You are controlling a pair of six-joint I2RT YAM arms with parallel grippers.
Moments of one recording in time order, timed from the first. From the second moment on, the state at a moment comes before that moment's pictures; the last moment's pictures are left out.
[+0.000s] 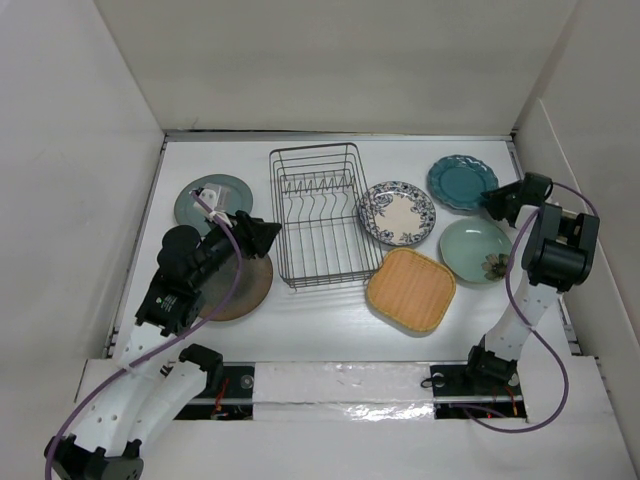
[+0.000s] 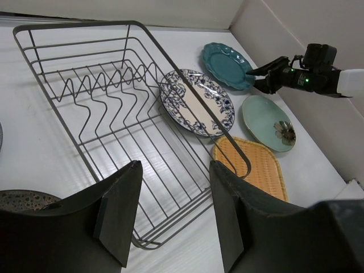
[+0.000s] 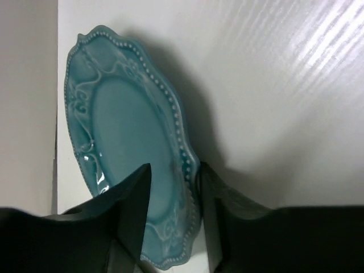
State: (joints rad) left arm -0.38 0.66 0.72 -0.15 0.24 -0.40; right arm -0.38 2.02 1.15 0.23 -0.22 0.96
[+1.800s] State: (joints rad) left arm -0.38 0.68 0.72 -0.19 0.10 -0.41; right arm 0.57 1.70 1.76 -0.40 0.62 0.28
